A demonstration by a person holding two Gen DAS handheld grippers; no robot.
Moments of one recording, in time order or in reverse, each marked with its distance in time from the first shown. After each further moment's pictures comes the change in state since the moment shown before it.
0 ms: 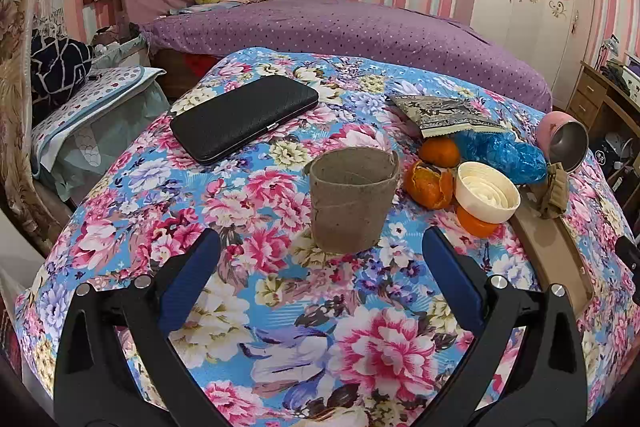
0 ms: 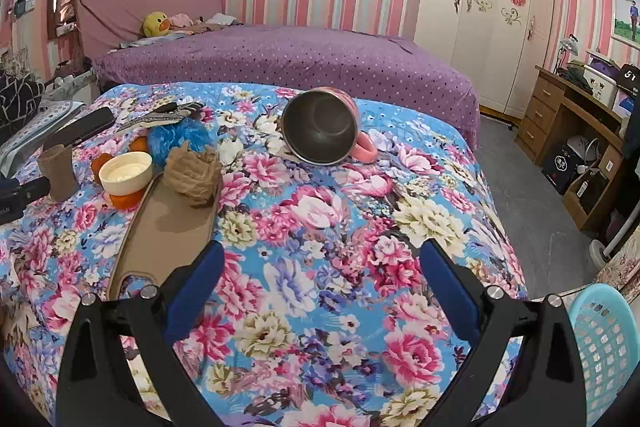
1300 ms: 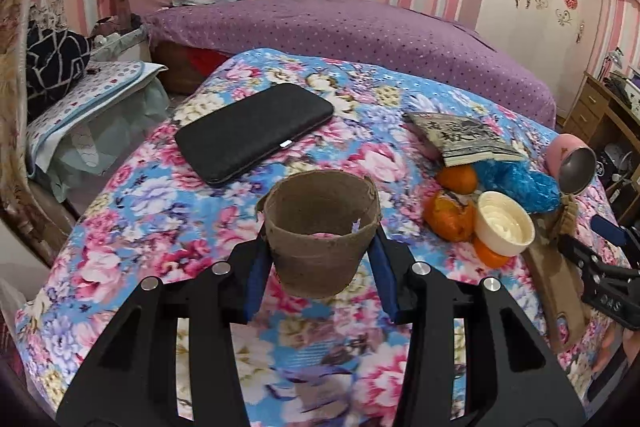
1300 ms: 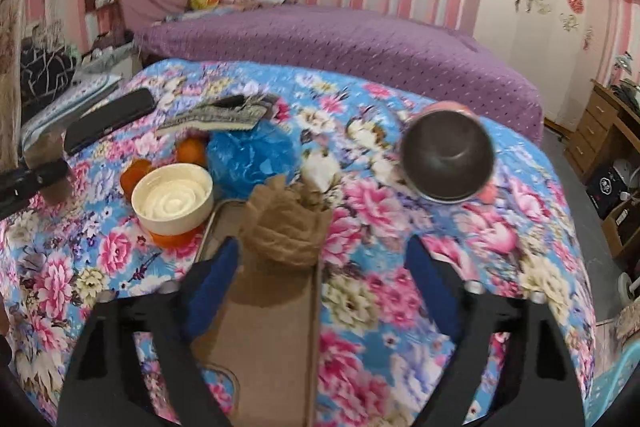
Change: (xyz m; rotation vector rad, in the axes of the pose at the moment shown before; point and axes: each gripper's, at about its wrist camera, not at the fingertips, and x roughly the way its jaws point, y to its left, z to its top) left arm 0.015 0.018 0.024 -0.034 0.016 -0.007; right arm 0.069 0.078 0.037 -0.101 0.083 0.168
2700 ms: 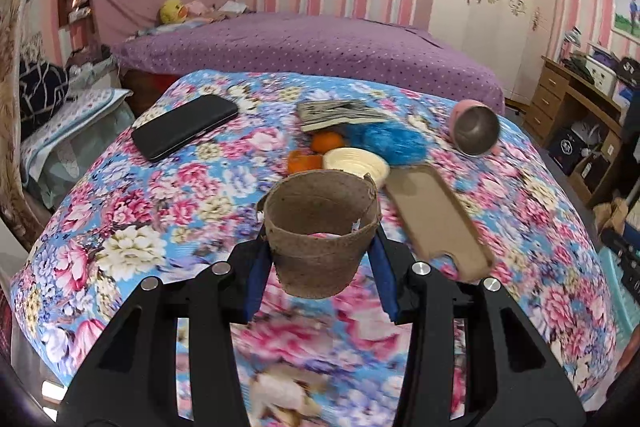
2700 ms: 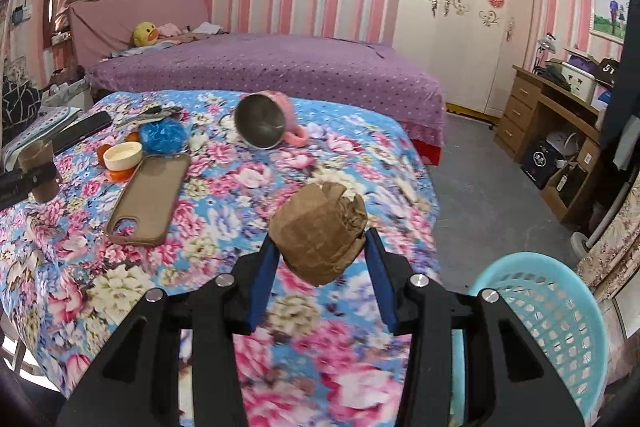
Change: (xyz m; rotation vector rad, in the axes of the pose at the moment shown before) left arm -0.088 -0.098 -0.059 0.105 -0.070 -0.098; right arm -0.160 -0.115 -0.099 0.127 -0.117 -0.213
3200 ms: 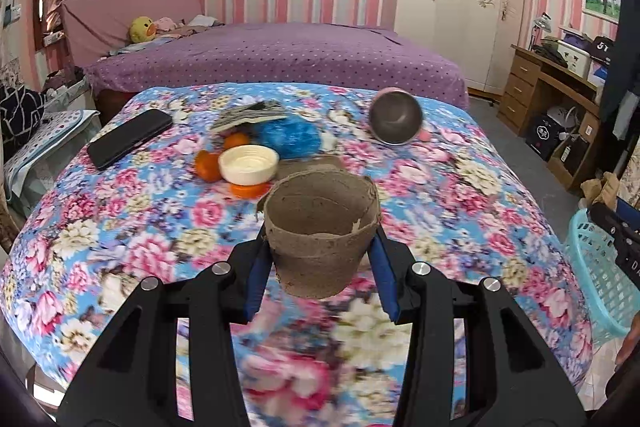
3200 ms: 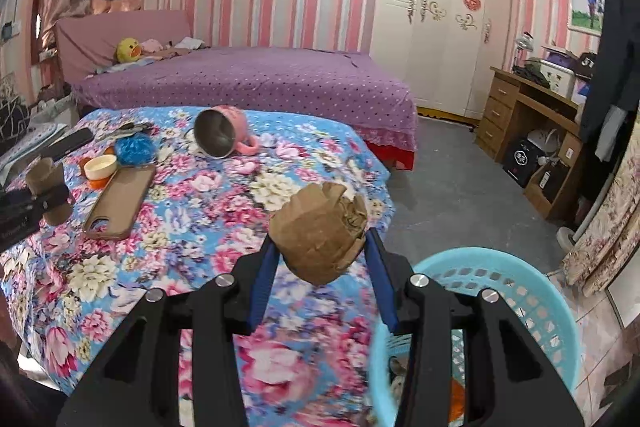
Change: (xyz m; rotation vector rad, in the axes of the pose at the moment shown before) left arm -0.020 -0.094 -0.017 0.064 -0.023 -0.070; right arm -0.027 -0.061 -0.009 0.043 -0.042 -0.050
